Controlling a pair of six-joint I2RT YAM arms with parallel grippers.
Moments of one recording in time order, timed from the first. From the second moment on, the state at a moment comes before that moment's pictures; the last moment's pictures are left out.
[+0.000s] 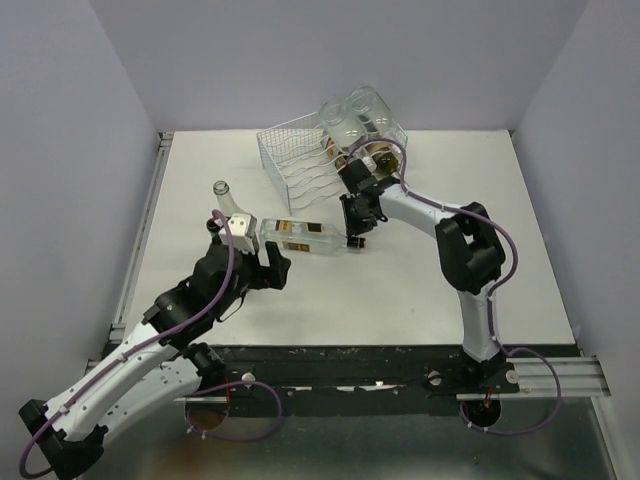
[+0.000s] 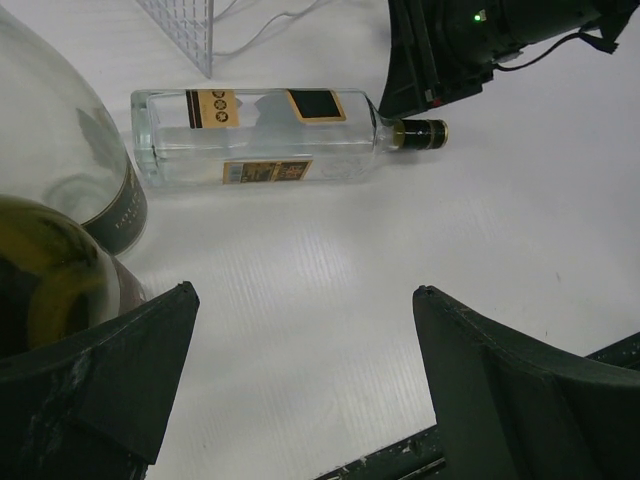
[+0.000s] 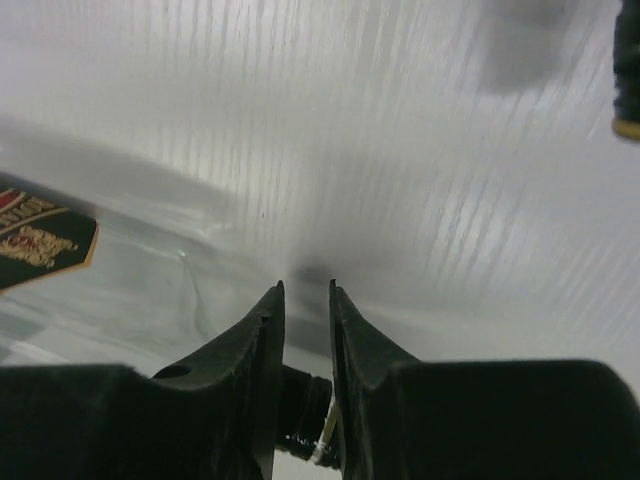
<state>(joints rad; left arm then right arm) -0.77 0.63 0.70 -0.49 -0.30 -0.46 0.59 2.14 1.63 -0.62 0.05 0.36</state>
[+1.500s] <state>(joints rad) -0.77 0.70 0.68 -0.44 -0.28 -0.47 0.77 1.94 1.31 -0.46 -0.10 -0.08</state>
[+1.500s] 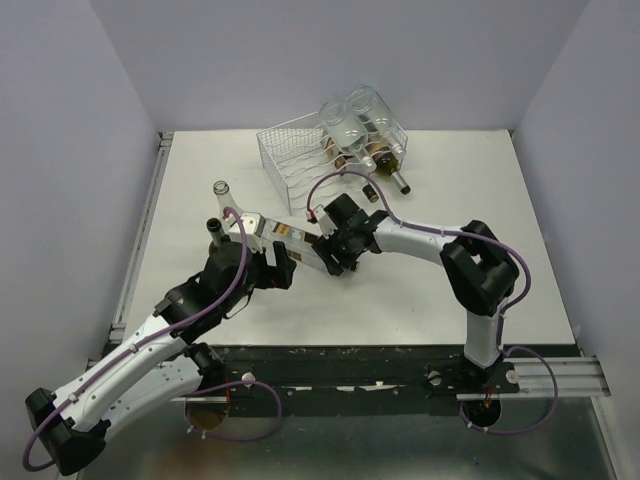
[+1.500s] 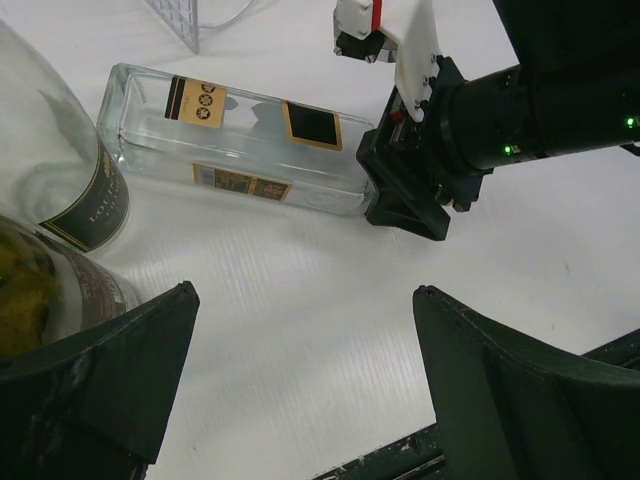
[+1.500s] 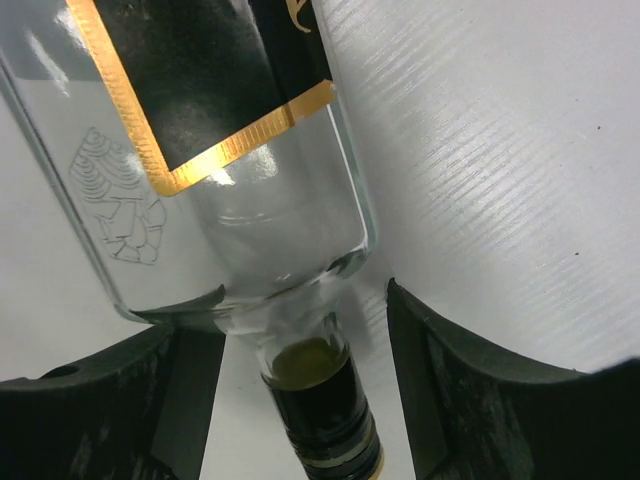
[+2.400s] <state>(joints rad) -0.77 0.71 0.68 -0.44 -0.28 -0.48 0.83 1.85 1.13 -0.26 -0.07 -0.04</state>
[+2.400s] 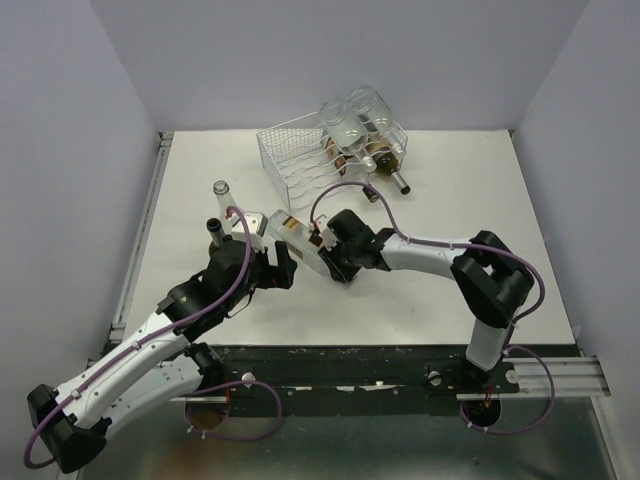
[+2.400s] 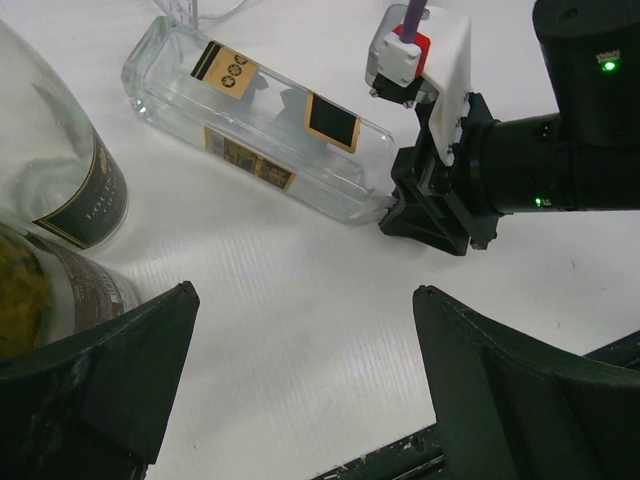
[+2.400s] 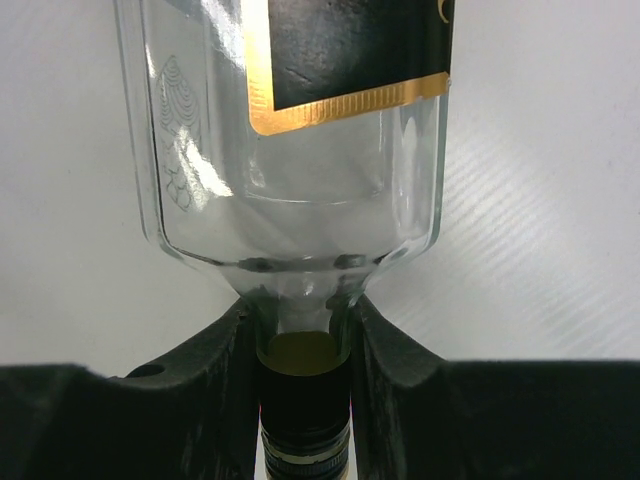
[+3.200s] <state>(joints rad) -0.77 0.84 0.61 -0.23 -0.29 -0.65 0.84 1.35 0.77 -0.23 -0.04 0.17</state>
